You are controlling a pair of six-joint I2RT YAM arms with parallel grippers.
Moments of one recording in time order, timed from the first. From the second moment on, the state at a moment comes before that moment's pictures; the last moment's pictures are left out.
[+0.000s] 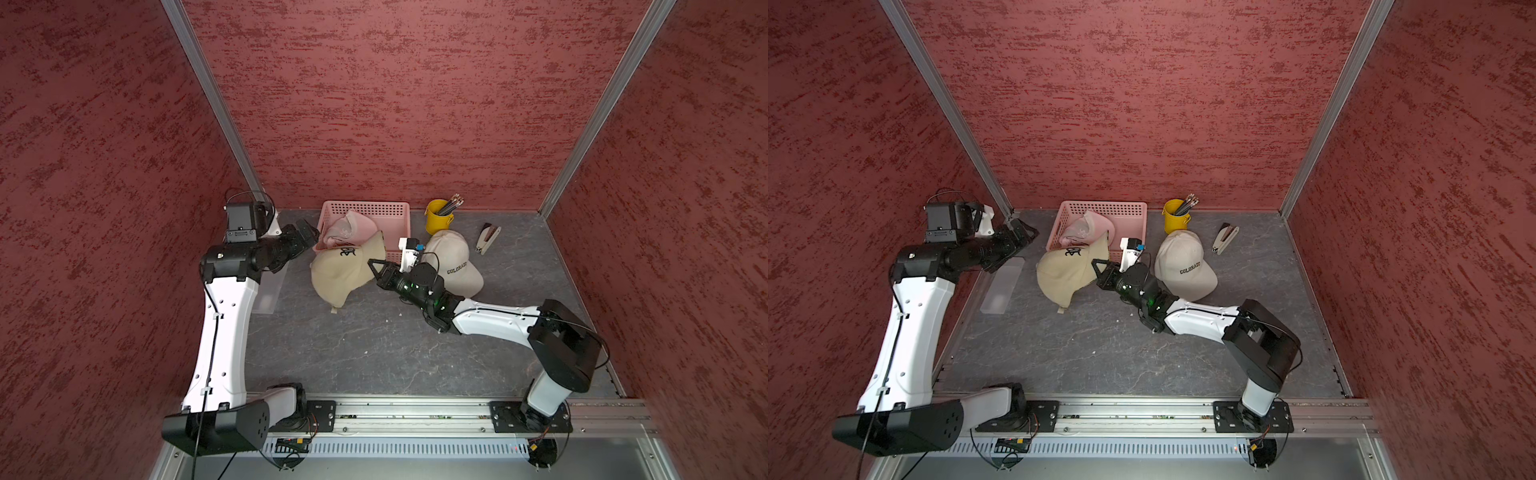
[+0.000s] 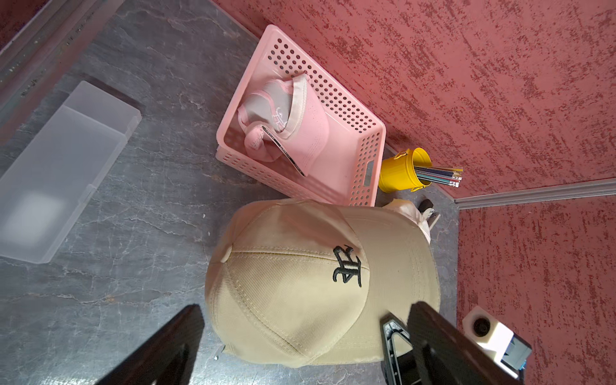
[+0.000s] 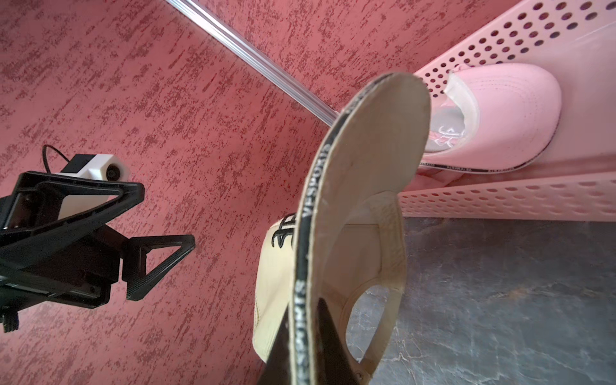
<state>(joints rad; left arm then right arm) 0.09 1.22 1.52 -1.04 0.30 -0.54 0.92 1.72 0.99 0.70 0.07 1.00</state>
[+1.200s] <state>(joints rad) 0.00 1.26 1.48 -0.97 0.23 -0.52 0.81 1.81 0.59 1.07 0.16 1.14</state>
